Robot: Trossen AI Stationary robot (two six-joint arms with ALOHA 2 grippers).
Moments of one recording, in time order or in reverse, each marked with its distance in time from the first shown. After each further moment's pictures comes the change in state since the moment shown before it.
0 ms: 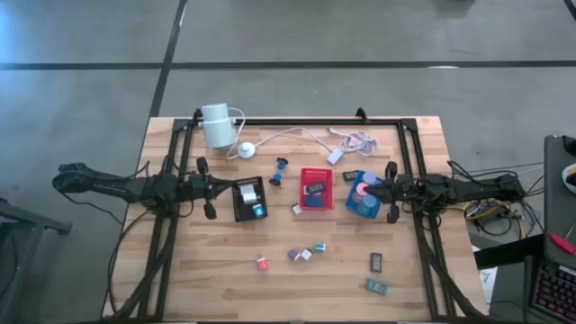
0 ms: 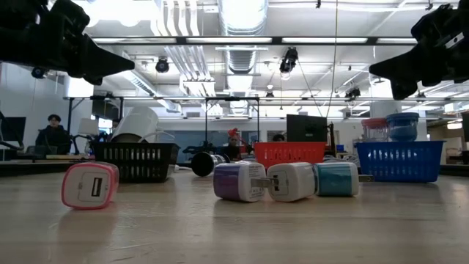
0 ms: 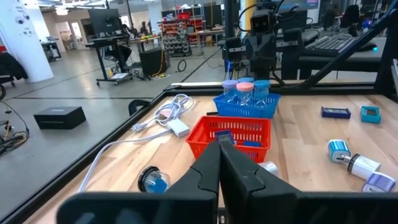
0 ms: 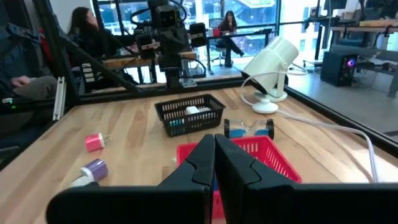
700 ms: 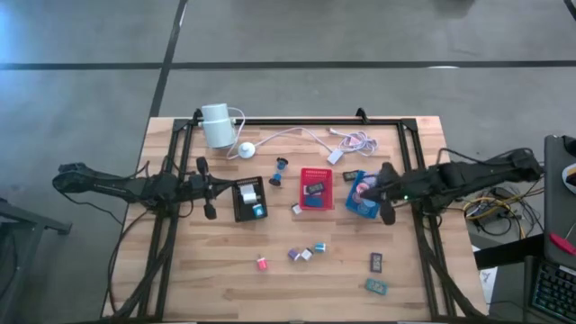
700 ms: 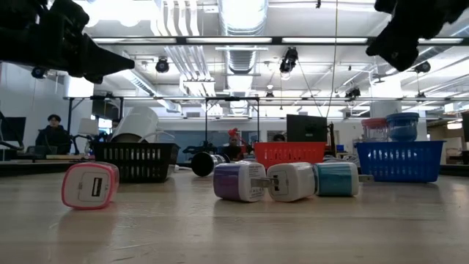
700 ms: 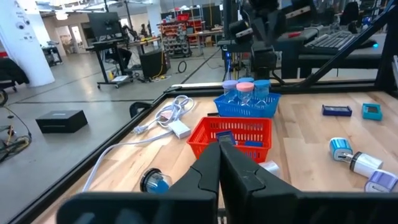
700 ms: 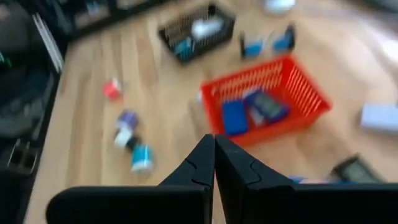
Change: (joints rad) left arm 0.000 0.000 0.000 0.006 0.001 0.027; right arm 0.091 0.614 0.580 -0.500 -0.010 0.392
